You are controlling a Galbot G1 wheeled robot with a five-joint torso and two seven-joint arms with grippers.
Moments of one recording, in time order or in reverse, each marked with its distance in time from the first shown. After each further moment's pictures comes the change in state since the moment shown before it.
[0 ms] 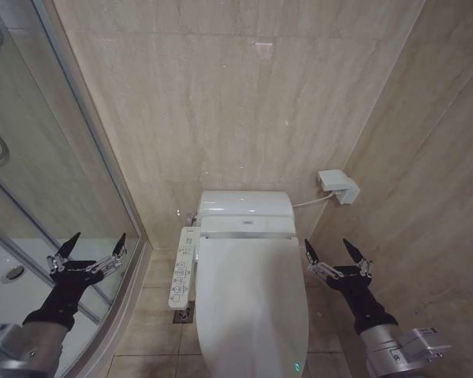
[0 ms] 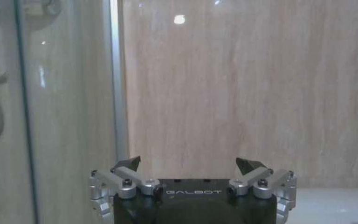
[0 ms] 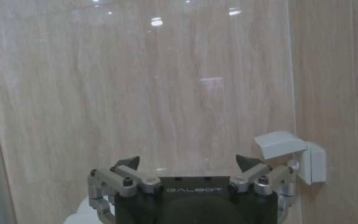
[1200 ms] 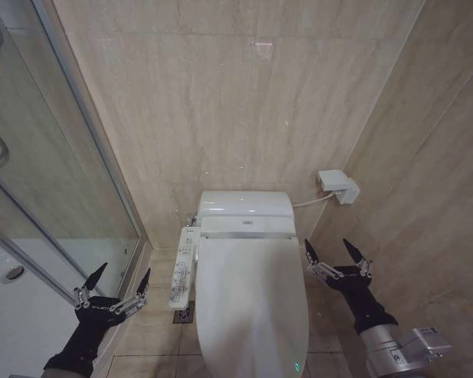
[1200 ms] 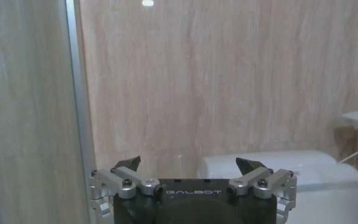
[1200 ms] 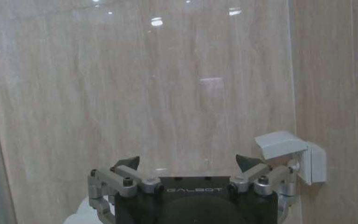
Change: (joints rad) left arm 0.148 -0.158 0.128 0.008 0.224 -0.134 0.210; right arm 0.000 0.000 0.000 0.000 0.000 0.000 0.000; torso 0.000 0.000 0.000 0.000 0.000
